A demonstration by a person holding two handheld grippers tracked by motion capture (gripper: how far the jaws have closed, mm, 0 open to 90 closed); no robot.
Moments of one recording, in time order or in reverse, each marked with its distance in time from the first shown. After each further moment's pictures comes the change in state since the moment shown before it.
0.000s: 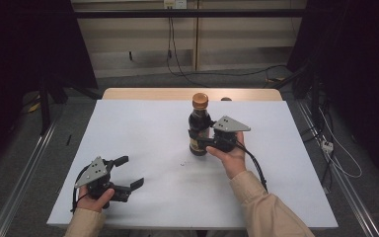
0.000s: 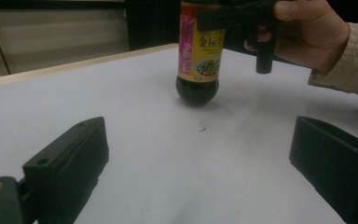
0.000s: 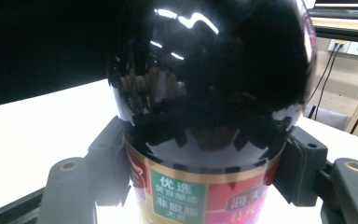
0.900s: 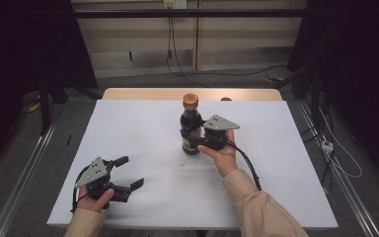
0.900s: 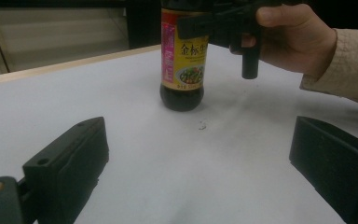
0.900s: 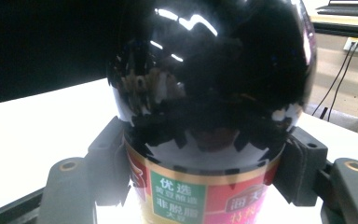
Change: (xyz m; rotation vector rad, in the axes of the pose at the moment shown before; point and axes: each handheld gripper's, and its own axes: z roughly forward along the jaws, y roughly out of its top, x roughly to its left) left arm 0.000 -0.001 0.000 0.003 -0.001 -0.002; right arm 0.006 -0.004 0.027 0.005 0.034 -0.009
